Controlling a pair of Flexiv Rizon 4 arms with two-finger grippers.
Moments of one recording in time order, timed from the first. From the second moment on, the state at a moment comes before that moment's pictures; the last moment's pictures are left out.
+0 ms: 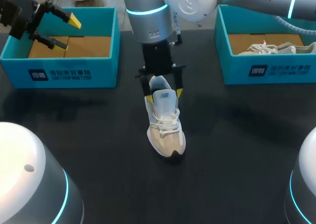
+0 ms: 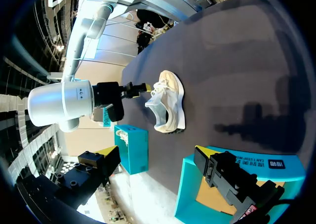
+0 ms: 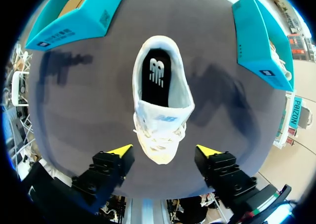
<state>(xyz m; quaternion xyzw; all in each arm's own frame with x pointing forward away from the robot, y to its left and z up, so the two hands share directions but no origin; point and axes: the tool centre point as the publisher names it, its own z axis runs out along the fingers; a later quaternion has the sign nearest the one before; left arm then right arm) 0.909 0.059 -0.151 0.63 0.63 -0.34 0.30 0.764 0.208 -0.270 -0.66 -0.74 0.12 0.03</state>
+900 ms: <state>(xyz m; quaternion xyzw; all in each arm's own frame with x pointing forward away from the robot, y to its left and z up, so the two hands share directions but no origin) 0.909 0.059 -0.151 0.63 0.63 -0.34 0.30 0.804 0.201 -0.319 -0.63 -0.77 0.08 0.05</state>
